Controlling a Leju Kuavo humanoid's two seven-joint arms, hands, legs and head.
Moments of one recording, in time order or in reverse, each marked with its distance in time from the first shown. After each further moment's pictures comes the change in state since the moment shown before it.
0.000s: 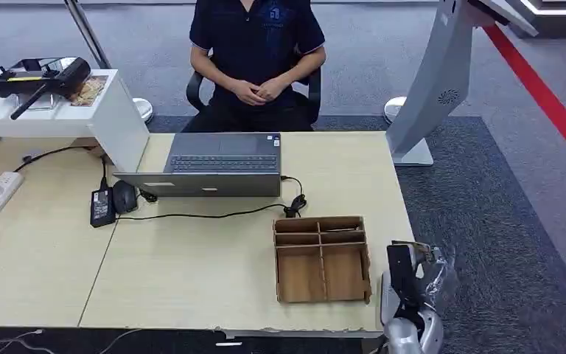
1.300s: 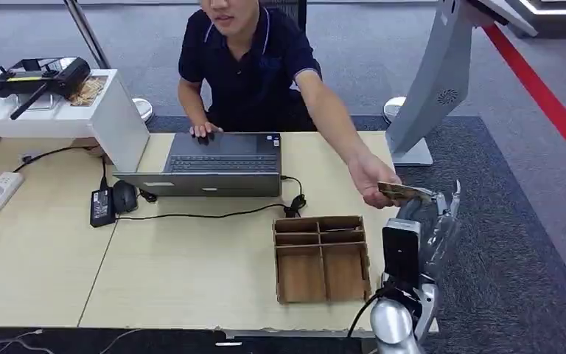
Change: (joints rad) left arm 0.000 0.000 0.000 0.000 0.008 0.000 -0.015; right arm 0.141 -0.022 0.502 -0.631 -0.125 0.001 0.143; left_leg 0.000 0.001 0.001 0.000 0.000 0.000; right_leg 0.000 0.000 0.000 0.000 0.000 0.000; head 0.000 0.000
